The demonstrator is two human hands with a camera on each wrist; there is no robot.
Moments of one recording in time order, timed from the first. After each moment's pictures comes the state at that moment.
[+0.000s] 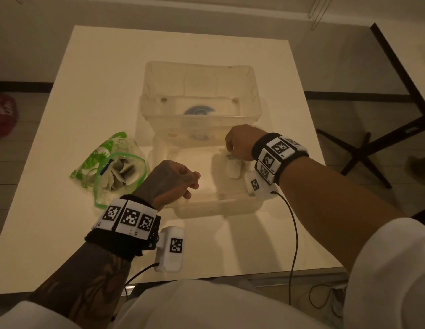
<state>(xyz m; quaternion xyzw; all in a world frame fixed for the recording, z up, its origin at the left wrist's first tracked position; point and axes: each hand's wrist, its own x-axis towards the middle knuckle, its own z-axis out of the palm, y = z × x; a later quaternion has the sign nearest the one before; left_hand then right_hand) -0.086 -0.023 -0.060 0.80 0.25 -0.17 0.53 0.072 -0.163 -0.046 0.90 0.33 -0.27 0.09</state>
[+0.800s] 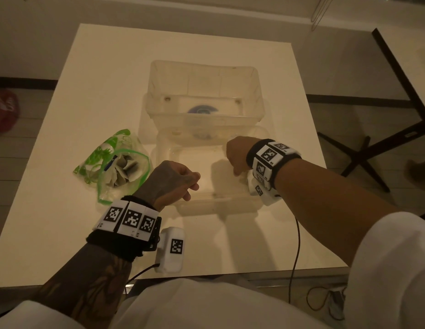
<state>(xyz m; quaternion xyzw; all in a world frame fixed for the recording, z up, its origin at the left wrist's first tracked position) -0.096 -0.021 -0.060 0.80 0.25 -0.16 0.52 0.060 -0.151 -0.058 0.85 0.35 -0.35 0.19</state>
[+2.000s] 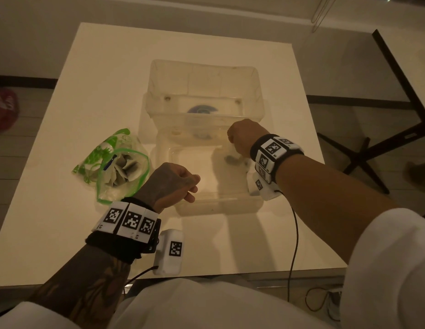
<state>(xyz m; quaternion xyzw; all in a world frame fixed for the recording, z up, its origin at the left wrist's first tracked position) -0.098 -0.025 -0.060 0.79 0.27 -0.17 0.53 0.077 -0.158 -0.060 0.93 0.29 -0.20 0.07</state>
